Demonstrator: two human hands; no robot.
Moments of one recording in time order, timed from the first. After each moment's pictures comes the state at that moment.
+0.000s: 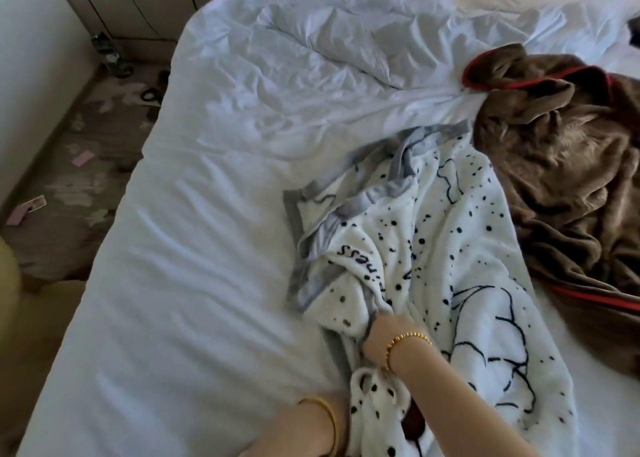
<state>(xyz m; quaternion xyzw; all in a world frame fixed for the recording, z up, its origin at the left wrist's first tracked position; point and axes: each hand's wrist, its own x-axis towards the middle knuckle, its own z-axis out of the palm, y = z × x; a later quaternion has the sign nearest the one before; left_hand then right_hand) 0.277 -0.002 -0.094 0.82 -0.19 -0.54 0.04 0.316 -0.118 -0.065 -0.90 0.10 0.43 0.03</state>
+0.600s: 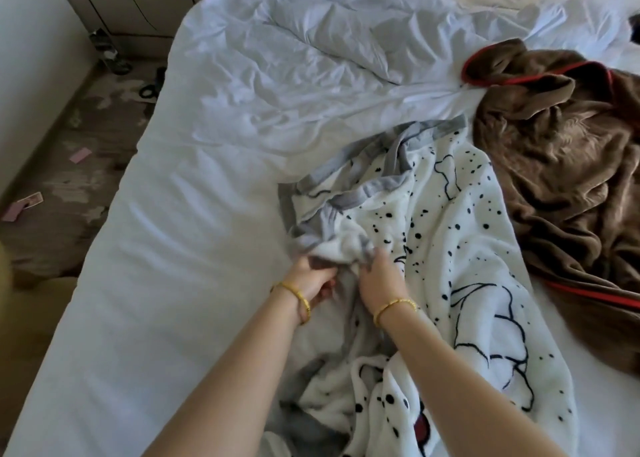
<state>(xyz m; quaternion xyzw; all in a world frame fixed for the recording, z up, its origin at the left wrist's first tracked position) 0.379 -0.002 -0.070 0.62 0.22 -0.25 0.71 0.362 -0.119 -0.072 -0.91 0.22 0.10 0.35</state>
